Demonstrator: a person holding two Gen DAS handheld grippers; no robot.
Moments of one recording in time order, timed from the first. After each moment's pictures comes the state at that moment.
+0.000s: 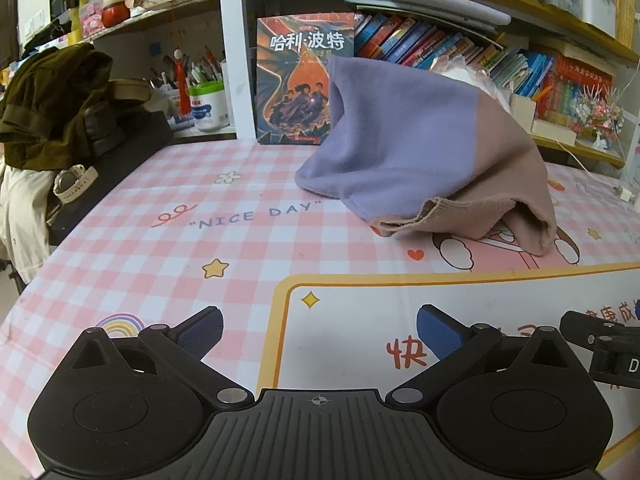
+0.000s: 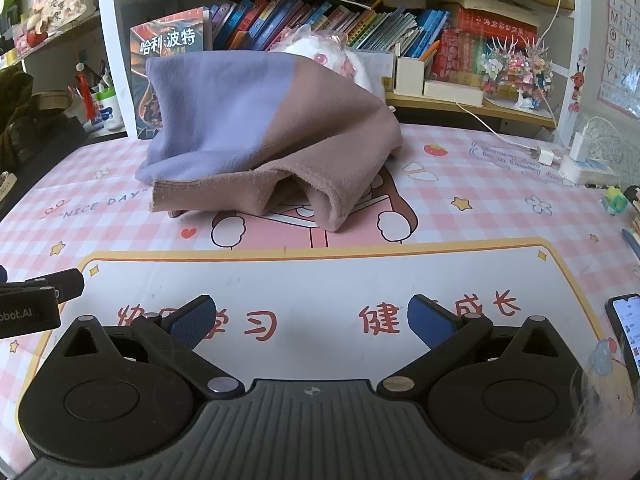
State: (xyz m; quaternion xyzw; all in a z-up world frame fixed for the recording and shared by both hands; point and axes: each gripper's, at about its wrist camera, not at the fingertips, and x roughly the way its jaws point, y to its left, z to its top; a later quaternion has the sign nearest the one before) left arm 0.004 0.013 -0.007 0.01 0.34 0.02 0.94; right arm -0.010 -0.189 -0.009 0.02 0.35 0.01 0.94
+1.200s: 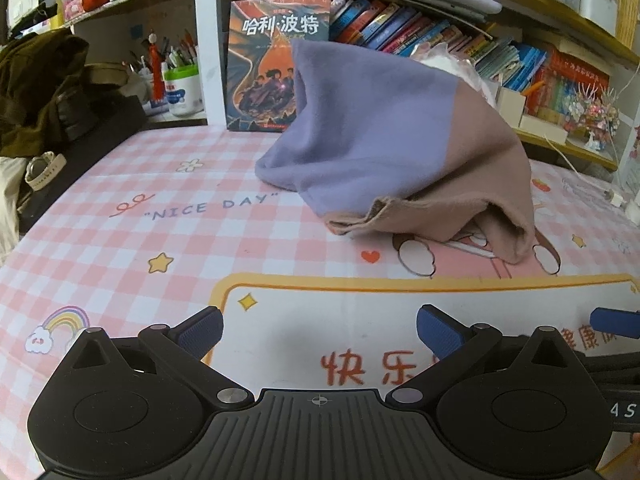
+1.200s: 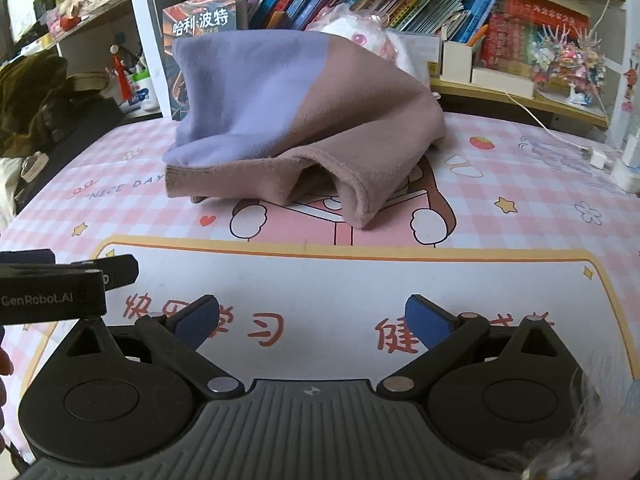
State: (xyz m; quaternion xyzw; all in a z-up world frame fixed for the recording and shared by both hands) left arm 0.027 -0.026 -0.012 -0.01 0.36 0.01 0.93; right arm 0.019 -0.208 -0.020 0.02 0.37 0.10 0.92
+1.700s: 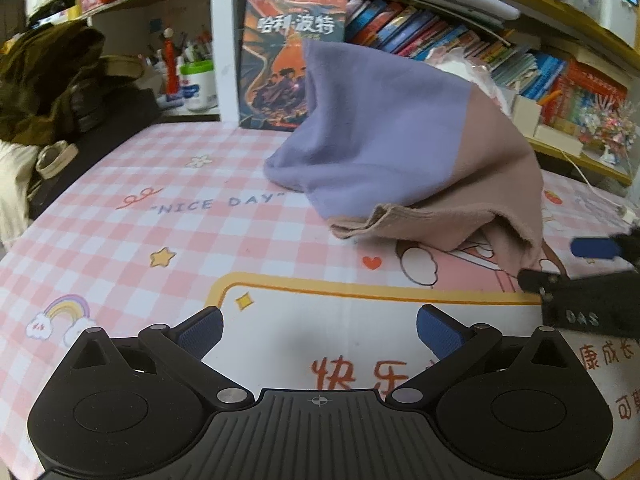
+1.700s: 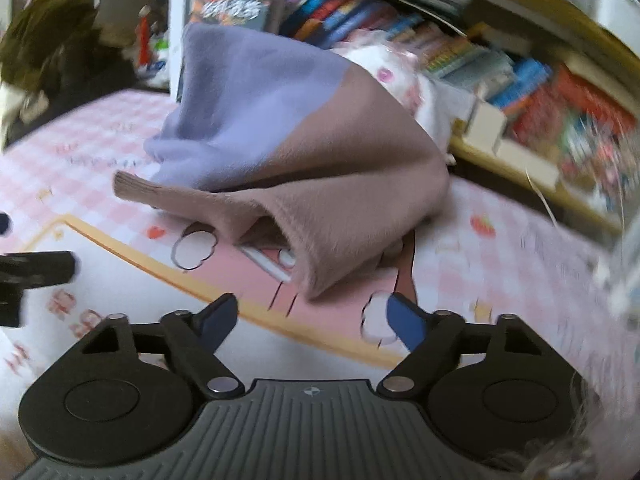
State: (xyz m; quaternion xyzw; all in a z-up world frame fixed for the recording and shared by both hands) left arm 0.030 -0.033 -0.011 -0.03 0.36 0.04 0.93; right arm 0.085 -0.219 -0.014 -0.14 0.34 0.14 0.92
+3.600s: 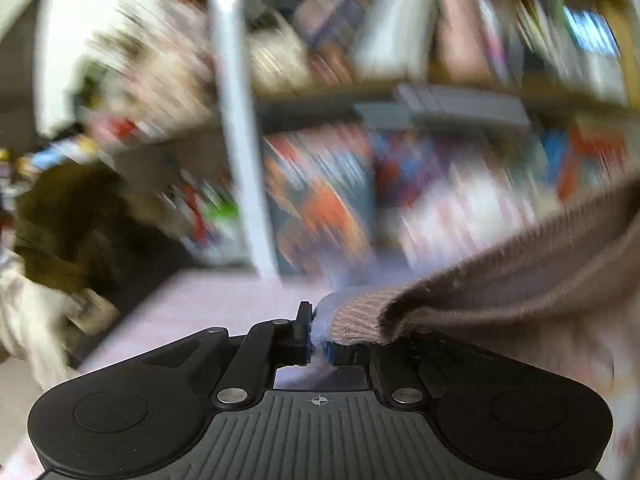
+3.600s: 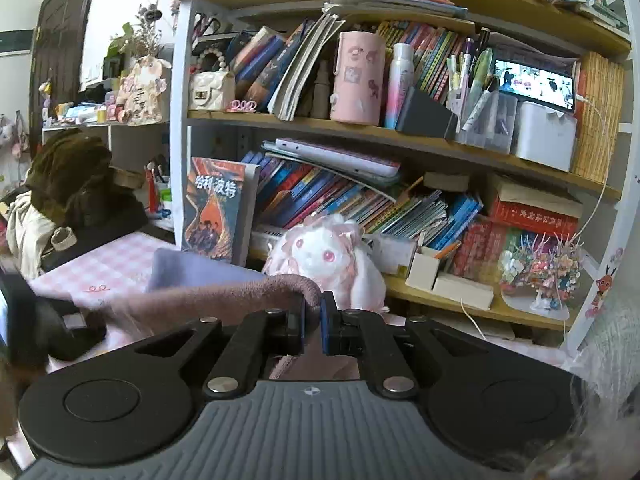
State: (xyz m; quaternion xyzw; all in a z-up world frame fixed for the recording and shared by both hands) left arm 0.045 0.010 0.057 0.04 0.16 0.07 0.98; right arm 0.016 -0.291 0.157 -0.06 0.18 0.16 0.97
